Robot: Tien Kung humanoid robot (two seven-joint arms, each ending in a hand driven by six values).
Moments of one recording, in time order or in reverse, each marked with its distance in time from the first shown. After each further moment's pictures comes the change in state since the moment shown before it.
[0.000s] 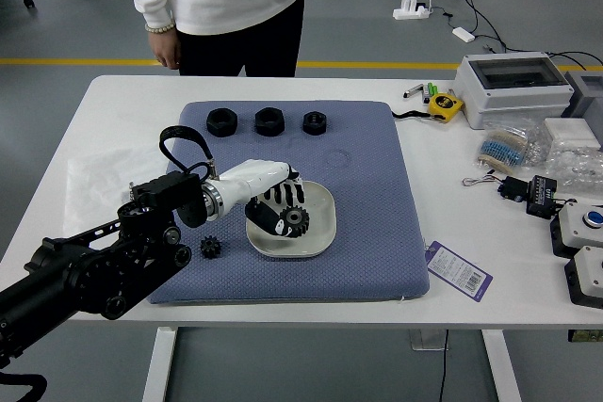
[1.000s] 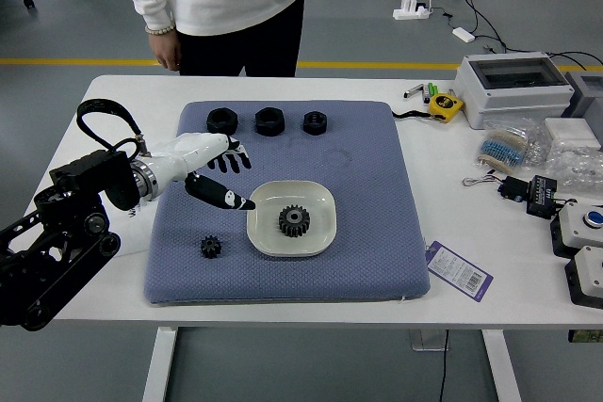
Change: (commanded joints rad) left arm 0.205 0.194 -0.358 -0.350 0.162 -0.206 0.131; right arm -0.024 0.004 -0.005 -0.005 0.016 0.003 0.011
